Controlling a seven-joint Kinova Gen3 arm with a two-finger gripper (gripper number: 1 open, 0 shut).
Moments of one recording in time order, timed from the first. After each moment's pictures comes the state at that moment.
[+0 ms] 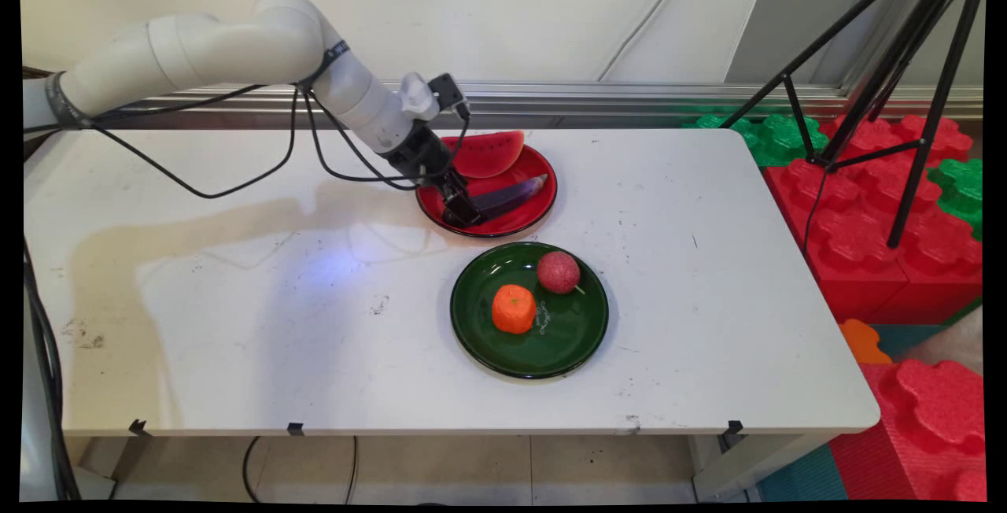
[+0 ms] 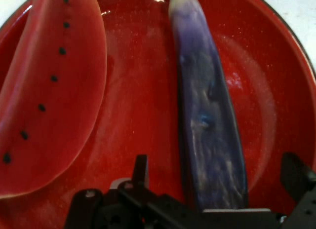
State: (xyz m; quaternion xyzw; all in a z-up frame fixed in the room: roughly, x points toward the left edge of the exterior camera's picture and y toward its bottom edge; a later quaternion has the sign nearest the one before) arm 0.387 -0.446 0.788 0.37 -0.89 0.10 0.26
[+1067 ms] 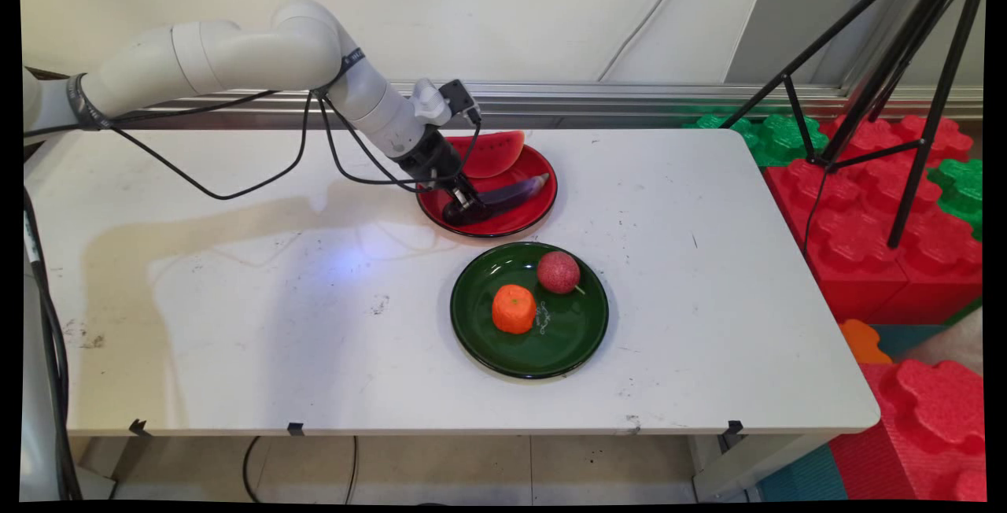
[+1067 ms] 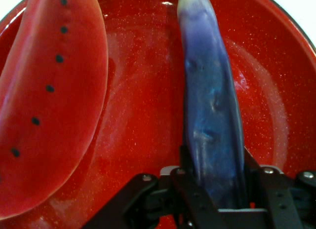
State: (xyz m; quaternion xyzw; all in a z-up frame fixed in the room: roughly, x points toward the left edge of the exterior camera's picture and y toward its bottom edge) arm 0.377 -0.457 0.775 0.38 -0.89 0.10 0.25
